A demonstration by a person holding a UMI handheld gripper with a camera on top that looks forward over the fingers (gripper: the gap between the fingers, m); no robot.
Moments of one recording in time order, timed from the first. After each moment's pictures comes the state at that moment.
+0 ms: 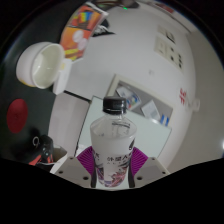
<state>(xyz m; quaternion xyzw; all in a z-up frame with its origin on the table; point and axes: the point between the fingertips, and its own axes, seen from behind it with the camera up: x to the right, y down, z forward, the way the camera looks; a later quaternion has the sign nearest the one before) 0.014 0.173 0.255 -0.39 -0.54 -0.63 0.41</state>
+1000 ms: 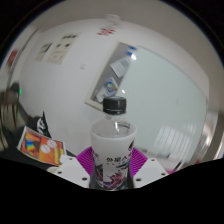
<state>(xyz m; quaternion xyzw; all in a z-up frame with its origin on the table) -0.008 0.151 0.261 -0.73 -0.19 -0.12 0.65</state>
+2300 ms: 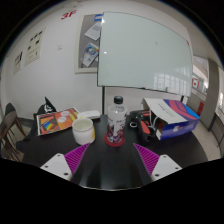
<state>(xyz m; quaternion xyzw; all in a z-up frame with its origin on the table) -0.001 -0.031 0.107 -0.87 0.00 -0.04 0.50</state>
